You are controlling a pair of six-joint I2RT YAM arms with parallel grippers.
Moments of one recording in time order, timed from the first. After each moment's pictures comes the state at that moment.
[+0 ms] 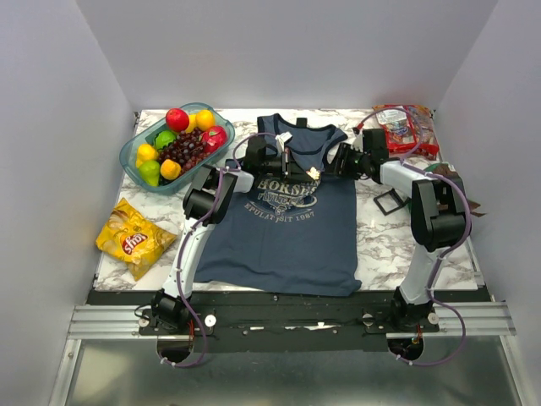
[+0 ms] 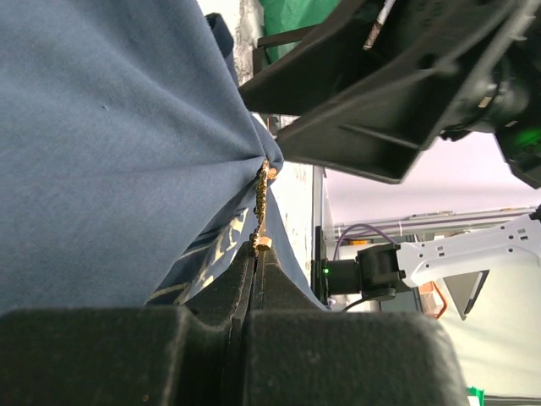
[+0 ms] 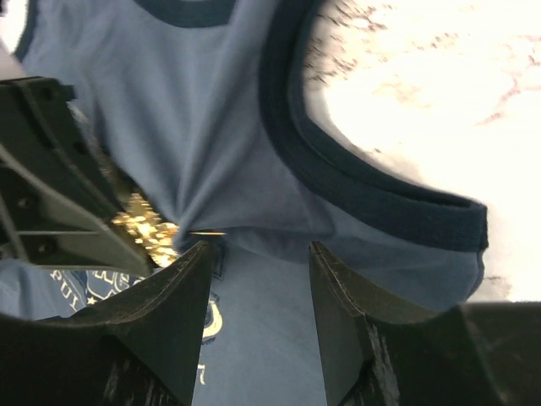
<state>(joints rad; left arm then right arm) -0.42 2.58 1.68 0.78 1.12 -1.17 0.16 1.92 1.21 -0.06 -0.37 0.37</state>
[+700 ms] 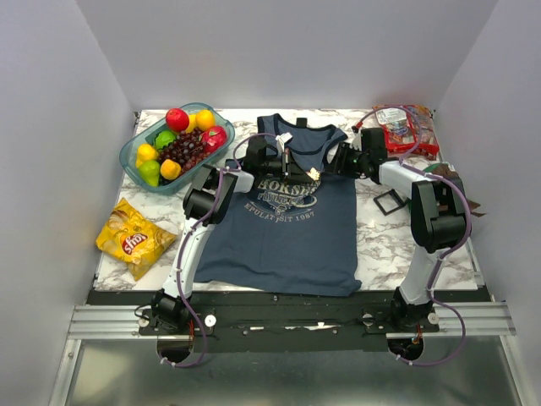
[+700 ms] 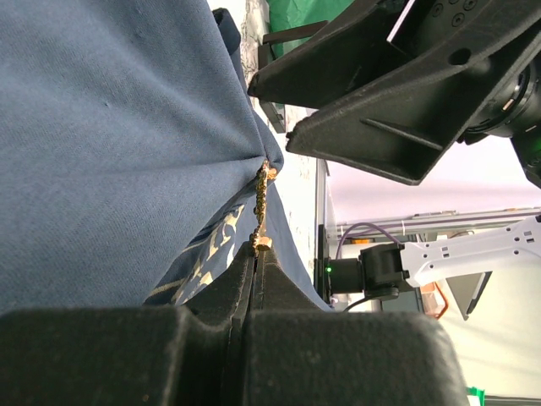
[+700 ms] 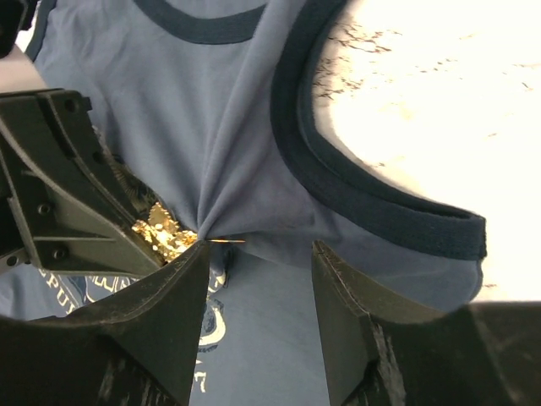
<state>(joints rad) -0.42 2.58 1.68 0.75 1.12 -1.15 0.18 1.90 1.21 -0.04 -0.33 0.36</state>
